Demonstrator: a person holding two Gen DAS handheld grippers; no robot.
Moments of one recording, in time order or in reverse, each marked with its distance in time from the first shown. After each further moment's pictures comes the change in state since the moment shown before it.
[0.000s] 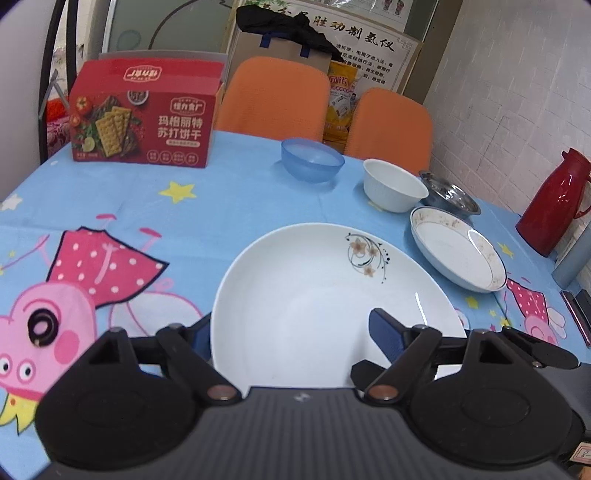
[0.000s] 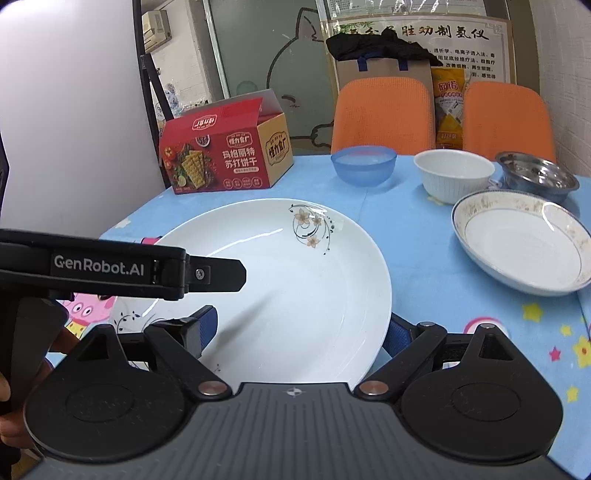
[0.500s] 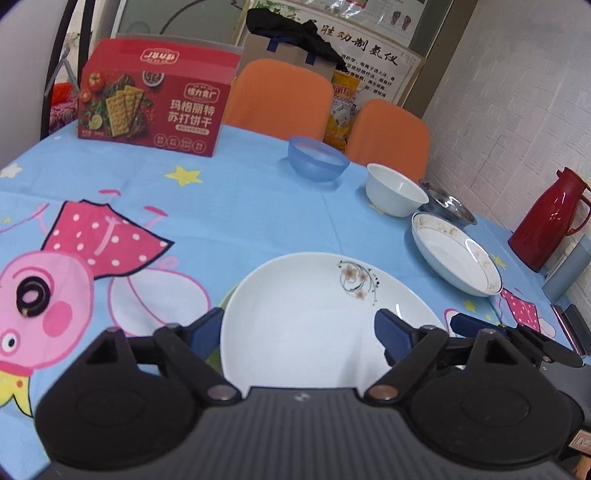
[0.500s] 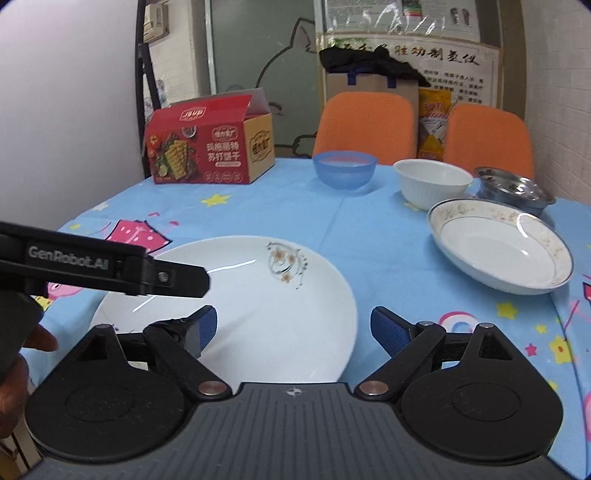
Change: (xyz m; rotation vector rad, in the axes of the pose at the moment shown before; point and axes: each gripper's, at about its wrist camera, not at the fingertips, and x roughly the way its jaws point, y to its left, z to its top) left arm 0.000 0.019 -0.016 -0.067 -0.050 -0.051; right arm -0.011 -0.008 -0.013 -0.051 -0.098 -0.100
